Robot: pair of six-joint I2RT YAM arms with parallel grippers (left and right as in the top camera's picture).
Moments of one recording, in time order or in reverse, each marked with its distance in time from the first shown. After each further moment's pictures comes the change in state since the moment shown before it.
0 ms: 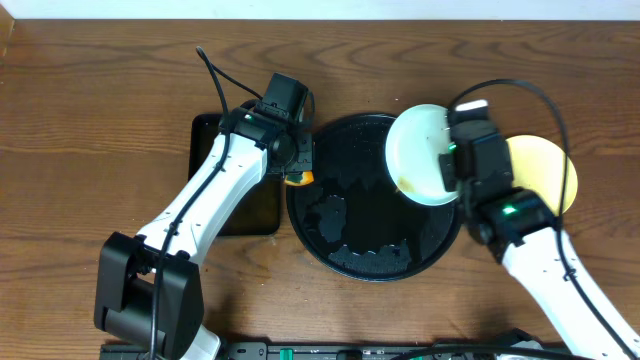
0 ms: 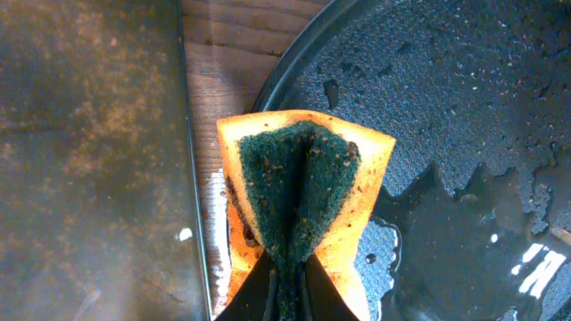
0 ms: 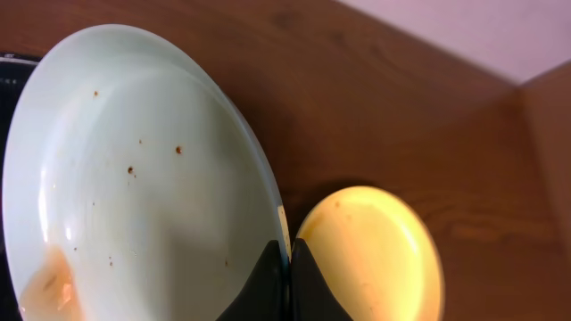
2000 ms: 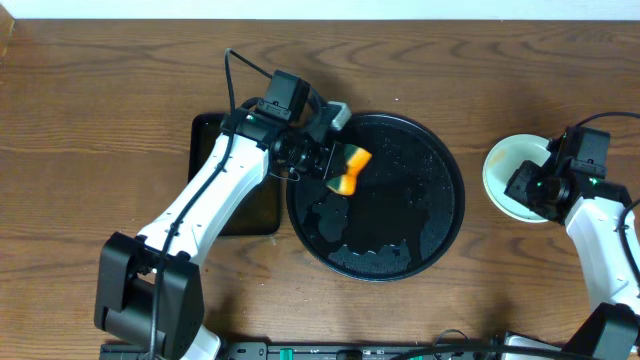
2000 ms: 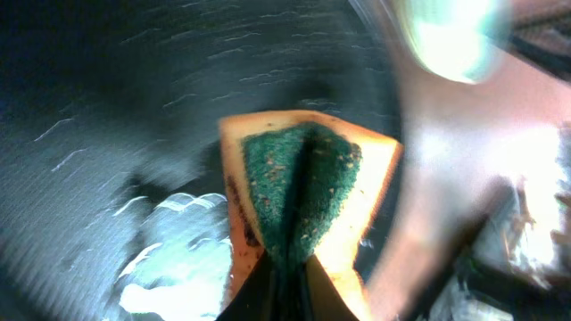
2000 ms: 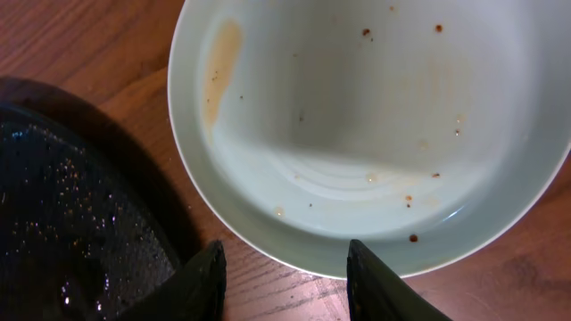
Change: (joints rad) left arm -0.007 0.000 0.000 0.046 0.439 0.228; right arm -0.664 0.197 -0.038 -0.148 -0.617 0.359
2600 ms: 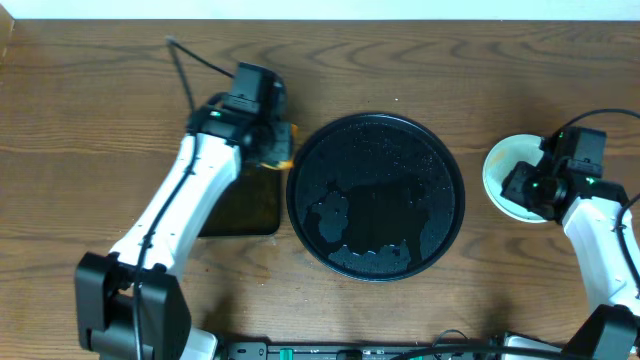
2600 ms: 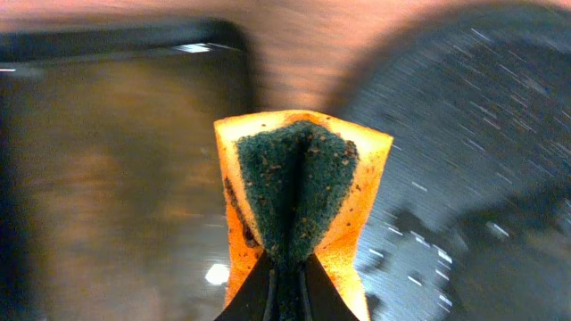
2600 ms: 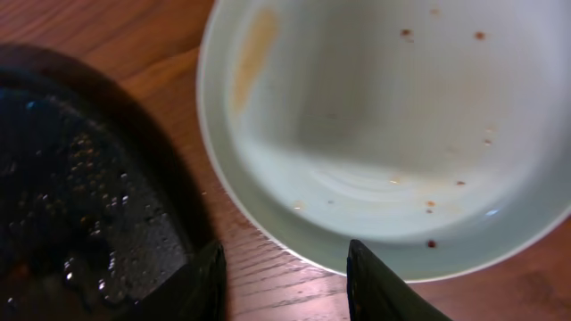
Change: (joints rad) left arm 0.134 -0.066 -0.003 -0.008 -0.460 -0.046; right arm 0.027 -0.006 0.000 -0.003 -0.024 -0.066
